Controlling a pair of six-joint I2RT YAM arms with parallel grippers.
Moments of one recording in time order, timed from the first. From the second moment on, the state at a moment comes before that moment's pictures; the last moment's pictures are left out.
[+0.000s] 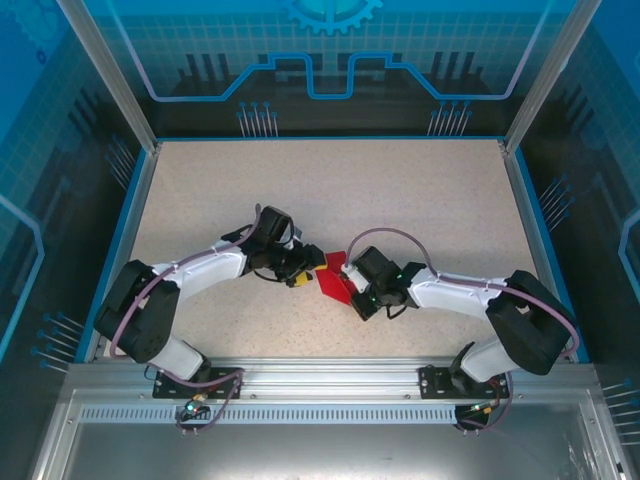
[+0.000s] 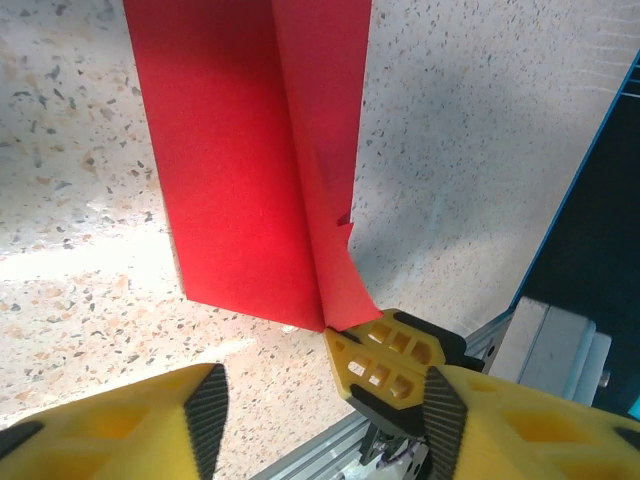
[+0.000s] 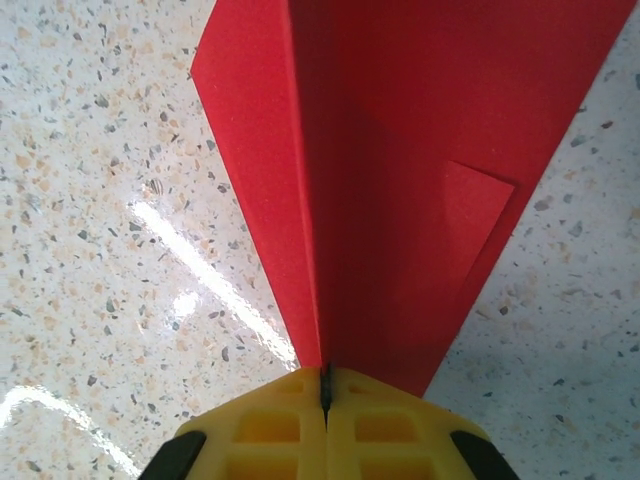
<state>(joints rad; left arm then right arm) -0.51 1.53 0.86 -0.31 0.58 -1.04 0.78 1.46 0.69 -0.39 -0.13 0.15</state>
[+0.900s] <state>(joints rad) -0.55 1.76 0.87 -0.14 0.62 -1.03 0.53 1.56 0.70 -0.32 -0.61 0.26</state>
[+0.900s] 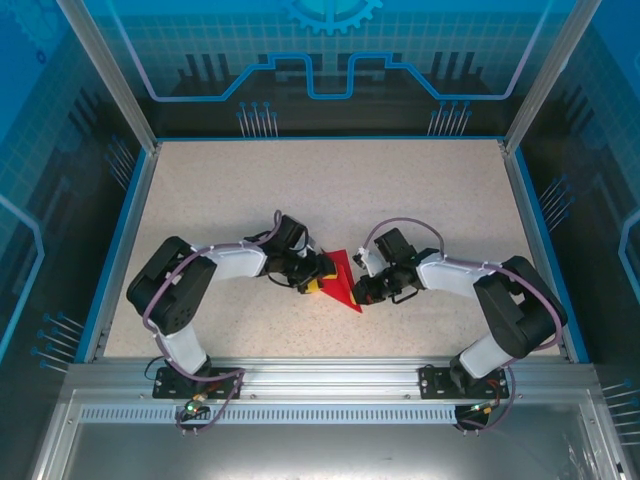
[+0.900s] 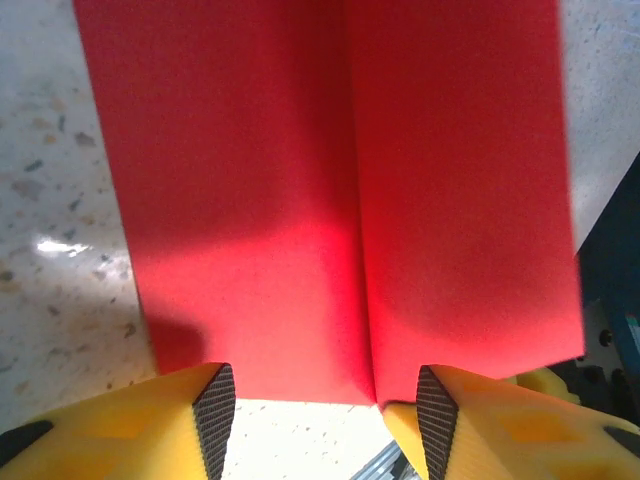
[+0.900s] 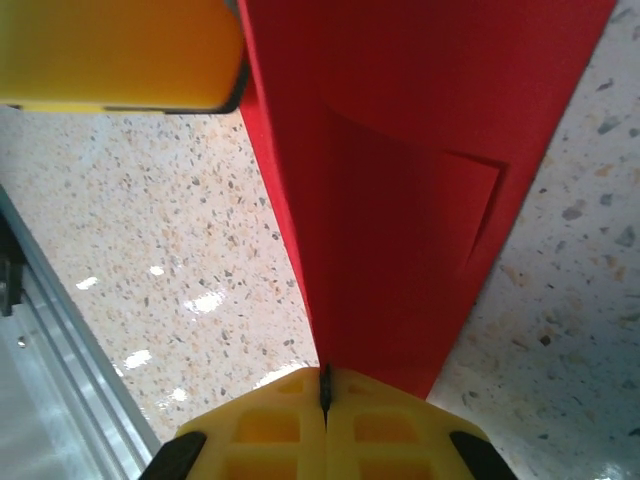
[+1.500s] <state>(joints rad) -0.56 1.83 0.94 -0.17 0.62 -1.05 0.51 1.62 0.70 -0.31 -0.68 0.27</state>
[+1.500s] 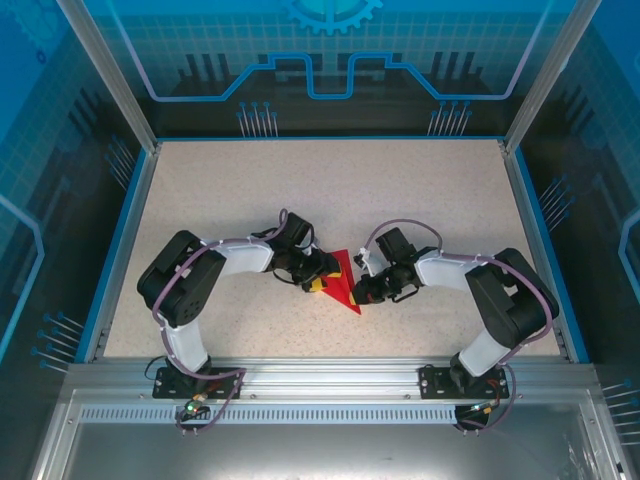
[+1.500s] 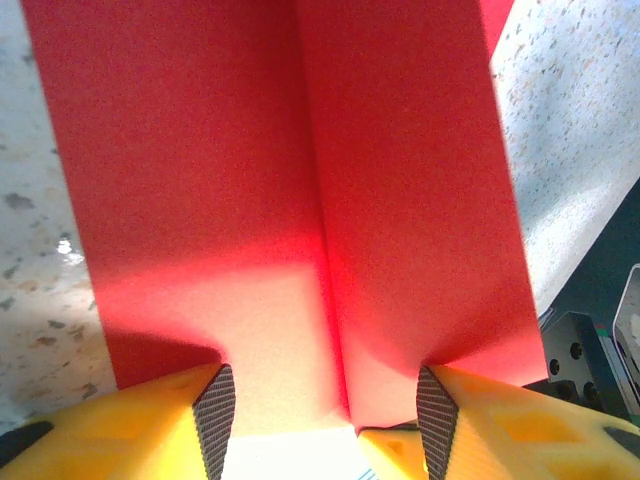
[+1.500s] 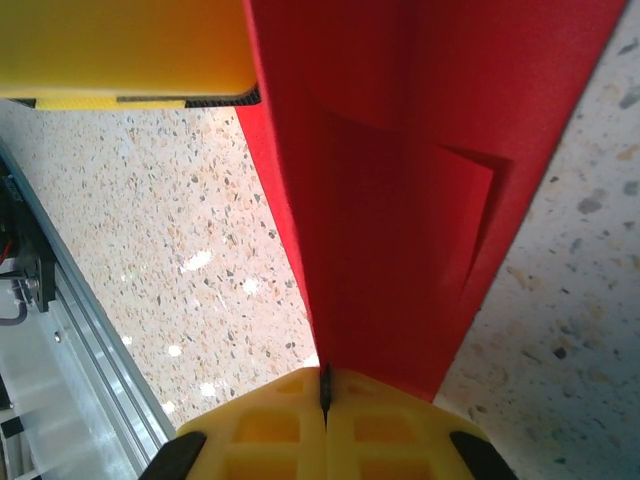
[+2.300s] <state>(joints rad) -0.56 1.84 0.97 -0.21 0.62 -1.05 0.44 1.64 0.80 -0.28 -0.79 0.31</state>
